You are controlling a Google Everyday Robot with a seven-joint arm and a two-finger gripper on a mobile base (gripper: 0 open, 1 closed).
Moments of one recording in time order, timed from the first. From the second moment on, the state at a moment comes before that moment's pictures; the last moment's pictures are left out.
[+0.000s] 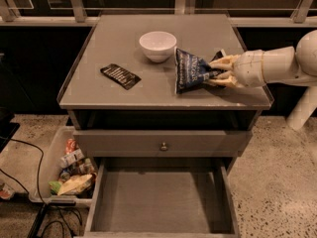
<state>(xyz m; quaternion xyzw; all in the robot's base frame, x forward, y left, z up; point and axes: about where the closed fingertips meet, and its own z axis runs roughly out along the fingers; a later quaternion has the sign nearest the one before) 0.653 -0.184 0.846 -0.64 0.57 0.07 0.50</state>
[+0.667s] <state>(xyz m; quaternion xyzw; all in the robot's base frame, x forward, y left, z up) 0.653 -0.184 0.846 -0.64 0.57 0.07 0.50</state>
